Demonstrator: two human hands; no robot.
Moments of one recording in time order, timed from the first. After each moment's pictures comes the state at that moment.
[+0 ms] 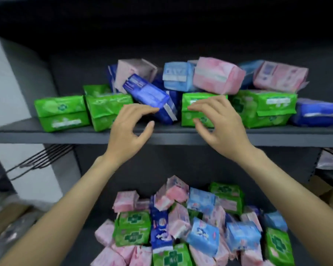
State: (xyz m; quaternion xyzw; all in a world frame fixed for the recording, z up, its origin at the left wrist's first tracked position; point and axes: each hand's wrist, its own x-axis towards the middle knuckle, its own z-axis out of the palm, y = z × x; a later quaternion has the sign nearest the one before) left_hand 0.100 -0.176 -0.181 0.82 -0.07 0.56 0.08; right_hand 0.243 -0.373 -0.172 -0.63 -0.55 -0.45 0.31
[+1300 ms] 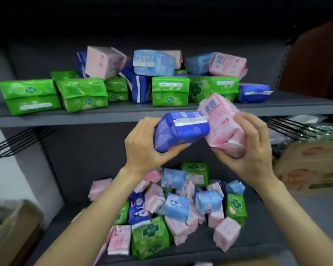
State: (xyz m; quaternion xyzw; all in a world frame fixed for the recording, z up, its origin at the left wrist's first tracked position) left_hand 0.097 -0.290 -0.235 0.75 -0.10 0.64 0.11; right_hand 0.193 -0.514 -0.247 -0.64 -0.44 -0.52 0.36
